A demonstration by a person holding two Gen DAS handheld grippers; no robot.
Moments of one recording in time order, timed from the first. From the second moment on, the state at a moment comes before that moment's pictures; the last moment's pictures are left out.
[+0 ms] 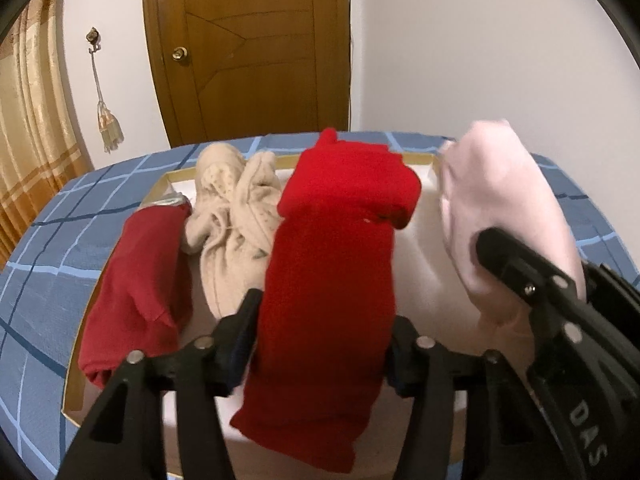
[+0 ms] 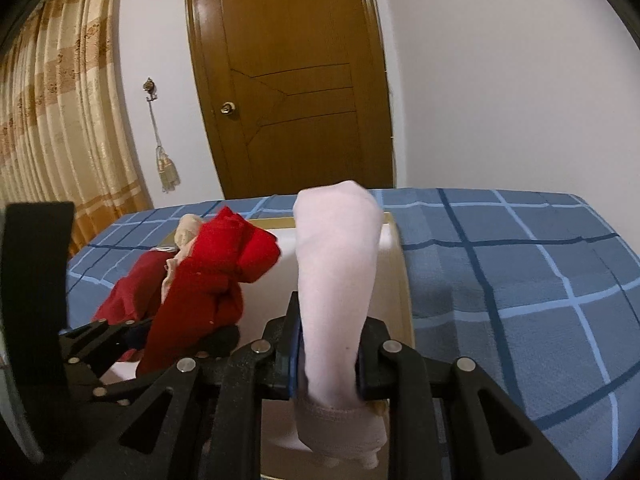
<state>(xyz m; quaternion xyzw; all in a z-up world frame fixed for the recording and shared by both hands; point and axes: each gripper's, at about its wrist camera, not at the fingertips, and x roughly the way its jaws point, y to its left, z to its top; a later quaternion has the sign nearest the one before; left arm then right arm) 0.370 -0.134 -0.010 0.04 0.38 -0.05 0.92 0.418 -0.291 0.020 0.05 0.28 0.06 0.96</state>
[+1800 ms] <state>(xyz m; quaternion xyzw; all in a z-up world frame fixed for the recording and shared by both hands) 0.314 -0.105 0.006 0.04 0.30 -0.01 0.95 0.351 -0.297 0.042 0.05 0.15 0.00 0.99</state>
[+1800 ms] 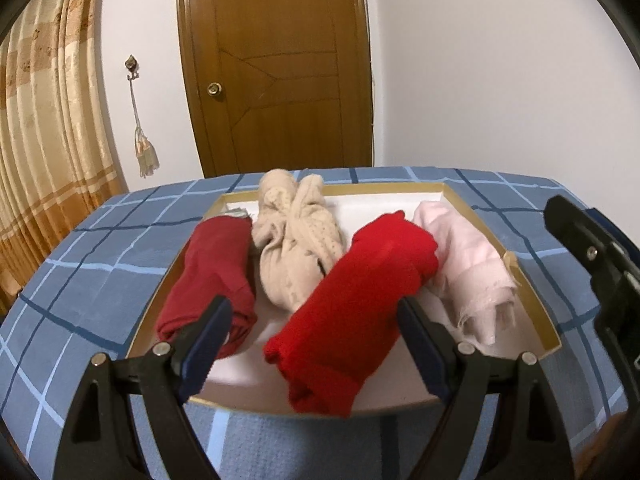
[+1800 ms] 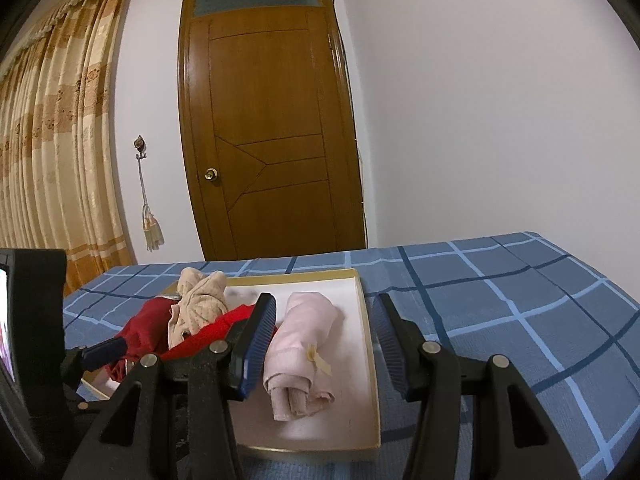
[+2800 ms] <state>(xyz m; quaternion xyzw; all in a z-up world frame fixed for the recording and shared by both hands) 0.203 -0.061 0.008 0.03 0.29 -0.06 0.95 0.263 -0.303 0.017 0.14 0.18 0.02 0.97</state>
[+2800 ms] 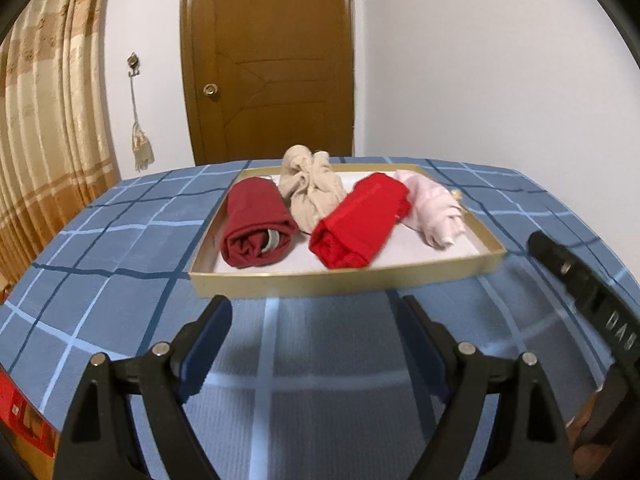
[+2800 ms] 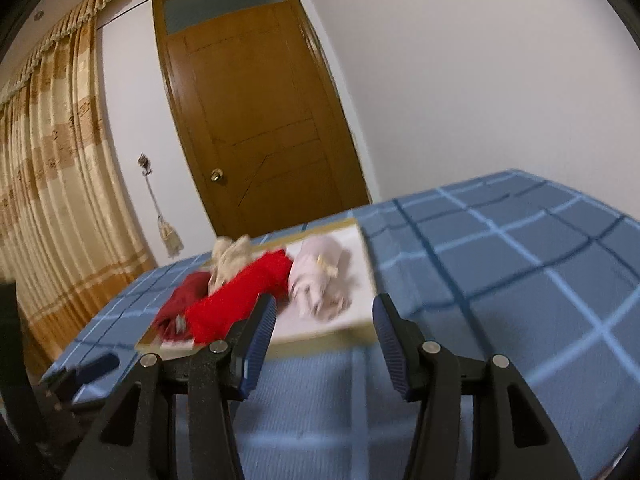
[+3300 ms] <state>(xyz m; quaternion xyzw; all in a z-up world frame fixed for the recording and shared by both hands) 0.141 -0.058 0.003 0.07 0.29 -0.09 0.95 0.184 -0.287 0.009 0.14 0.20 0.05 0.97</state>
